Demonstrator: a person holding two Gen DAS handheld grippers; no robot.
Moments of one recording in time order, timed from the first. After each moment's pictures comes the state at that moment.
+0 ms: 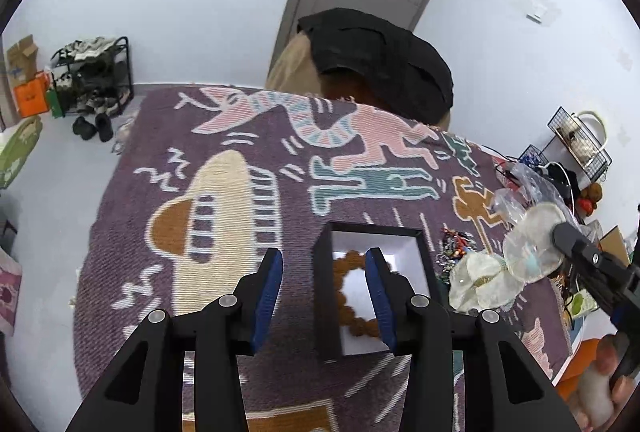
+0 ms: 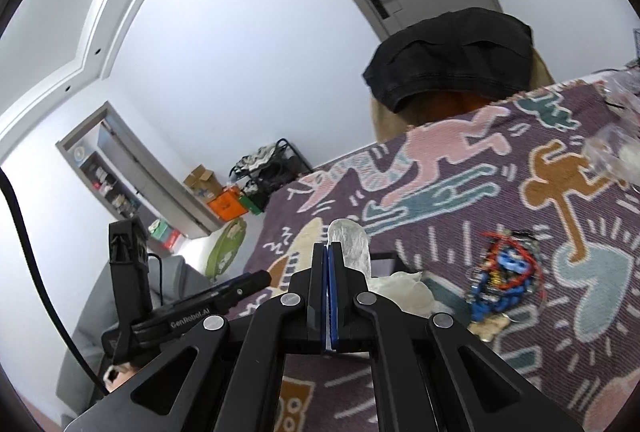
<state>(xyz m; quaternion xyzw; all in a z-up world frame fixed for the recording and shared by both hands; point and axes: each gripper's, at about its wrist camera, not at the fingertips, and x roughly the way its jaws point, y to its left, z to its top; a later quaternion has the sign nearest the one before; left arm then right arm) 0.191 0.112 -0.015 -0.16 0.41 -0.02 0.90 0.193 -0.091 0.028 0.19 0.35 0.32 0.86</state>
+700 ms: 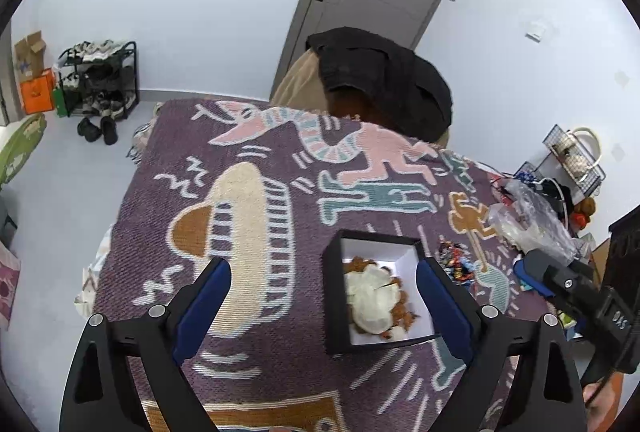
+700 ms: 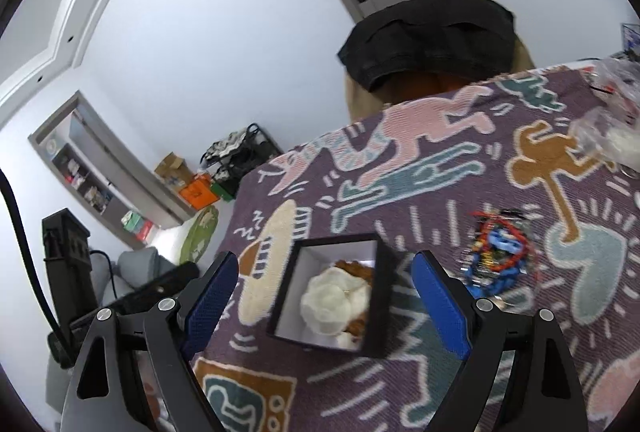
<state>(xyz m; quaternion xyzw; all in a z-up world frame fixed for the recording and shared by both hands) 0.175 0.122 0.001 -0.17 0.38 -0.03 0.91 0.194 -0.087 0.007 0.18 0.39 0.26 0.87</state>
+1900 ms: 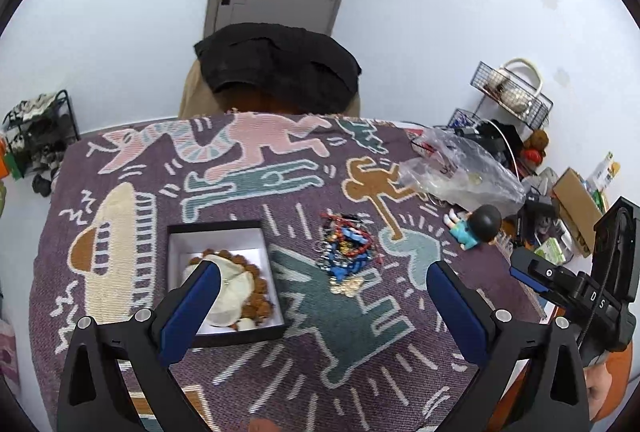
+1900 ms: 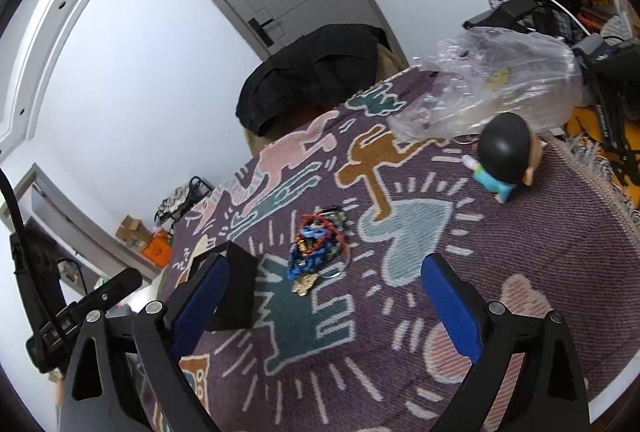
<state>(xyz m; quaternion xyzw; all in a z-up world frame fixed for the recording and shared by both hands) 0.173 -0.031 0.025 -0.09 0.38 -0.13 0.91 0.140 -0.263 -0.006 0.25 0.37 0.14 0.89</state>
